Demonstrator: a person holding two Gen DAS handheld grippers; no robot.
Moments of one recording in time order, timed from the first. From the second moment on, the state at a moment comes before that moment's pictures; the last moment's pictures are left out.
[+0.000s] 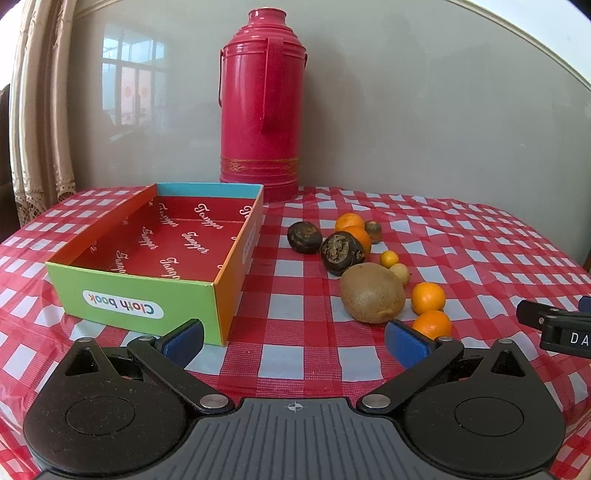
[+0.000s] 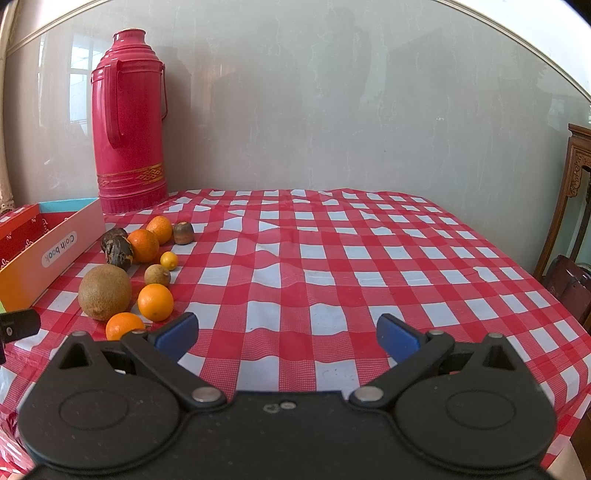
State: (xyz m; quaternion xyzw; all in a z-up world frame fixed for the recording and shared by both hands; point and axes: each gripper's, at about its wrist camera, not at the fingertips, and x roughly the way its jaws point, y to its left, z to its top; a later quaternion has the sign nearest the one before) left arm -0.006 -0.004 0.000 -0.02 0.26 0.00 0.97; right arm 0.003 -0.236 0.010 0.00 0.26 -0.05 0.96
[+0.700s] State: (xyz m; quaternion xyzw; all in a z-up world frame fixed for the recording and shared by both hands) left arm -0.005 -0.005 0.001 -0.02 0.25 0.00 0.97; right arm 0.002 -0.236 0.011 0.00 0.26 -0.05 0.97
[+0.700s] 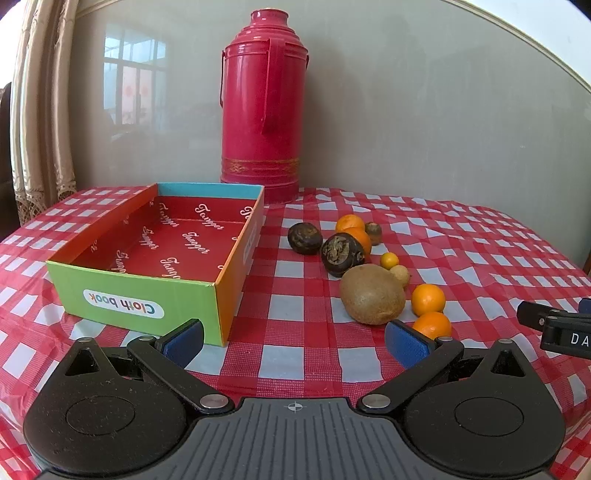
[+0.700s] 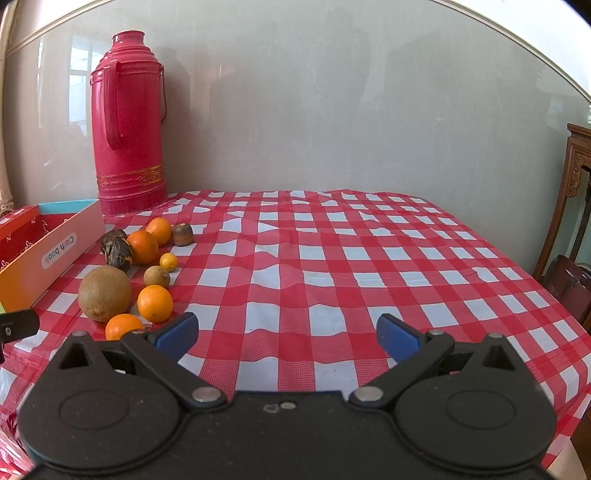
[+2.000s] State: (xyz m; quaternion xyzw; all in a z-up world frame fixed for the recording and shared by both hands) left arm -0.004 -0.011 0.001 -0.04 0.27 -0.01 0.96; right arm 0.001 -0.237 0.011 0.00 0.25 -0.05 0.97
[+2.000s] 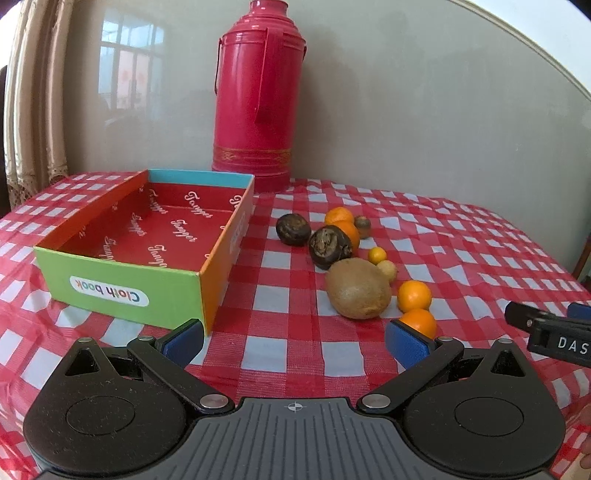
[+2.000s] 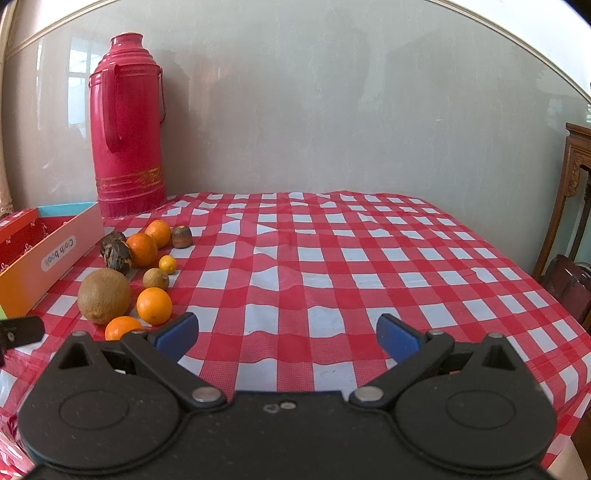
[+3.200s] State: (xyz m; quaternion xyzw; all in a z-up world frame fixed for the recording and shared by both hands) left arm 0.013 -0.072 0.004 0.01 0.22 -0.05 0.97; right arm 0.027 -0.262 0.005 0.02 0.26 -0.10 0.96
